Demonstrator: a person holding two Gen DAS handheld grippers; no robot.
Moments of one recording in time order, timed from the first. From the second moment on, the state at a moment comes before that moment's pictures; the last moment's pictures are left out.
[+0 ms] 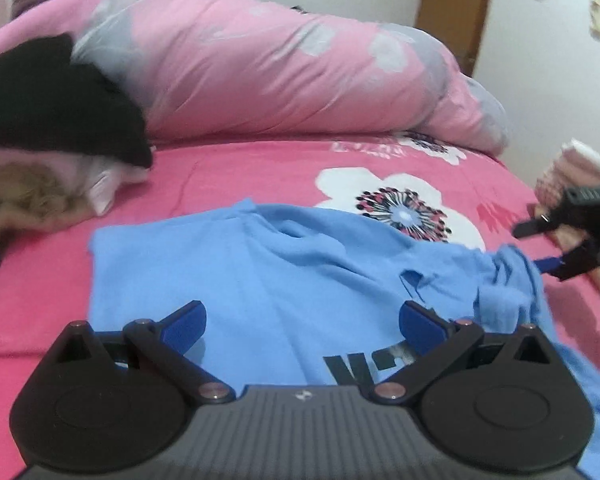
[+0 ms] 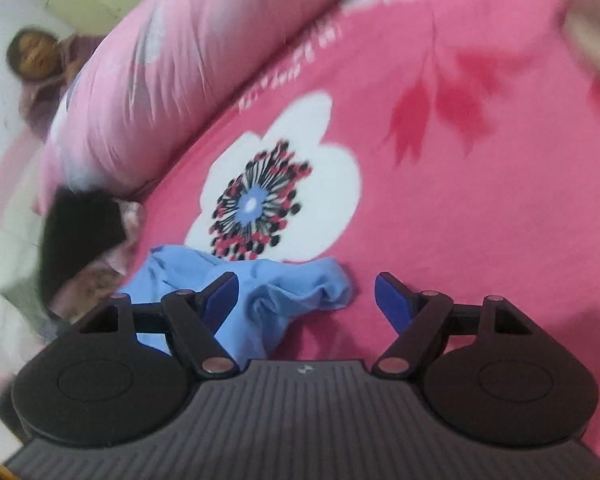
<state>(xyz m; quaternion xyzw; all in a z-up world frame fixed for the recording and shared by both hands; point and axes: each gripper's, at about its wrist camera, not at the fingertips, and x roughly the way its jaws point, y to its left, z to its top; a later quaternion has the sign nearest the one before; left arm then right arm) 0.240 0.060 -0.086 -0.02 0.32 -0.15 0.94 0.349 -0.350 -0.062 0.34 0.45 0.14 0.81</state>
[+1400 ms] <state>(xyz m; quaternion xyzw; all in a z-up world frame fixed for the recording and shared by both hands) 0.247 0.106 -0.124 -0.18 0.30 -0.21 0.91 0.392 -0.264 -0.081 0.27 0.50 0.33 0.75</state>
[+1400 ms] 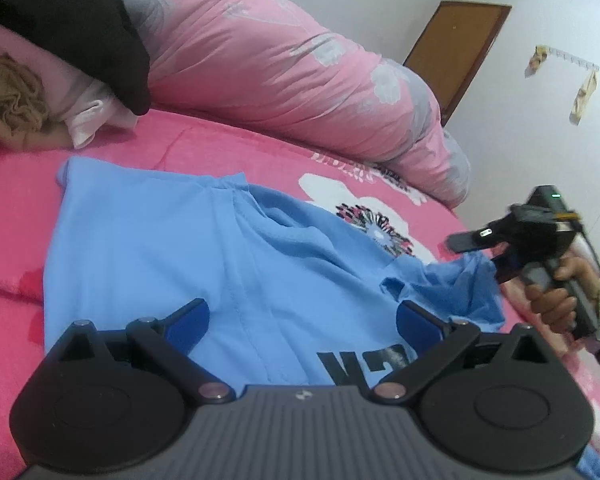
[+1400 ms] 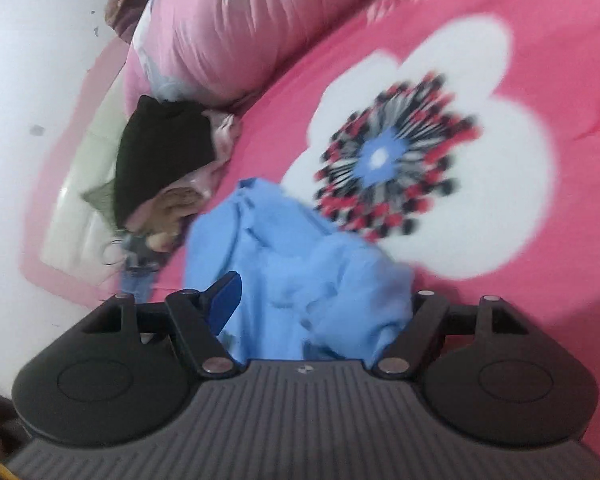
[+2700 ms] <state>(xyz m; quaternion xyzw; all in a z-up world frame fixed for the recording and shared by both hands) 0.237 0.115 -0.116 -0.20 0.26 -0.18 0.93 0.412 -0.175 -0.027 -0.07 0.33 0.30 0.90</state>
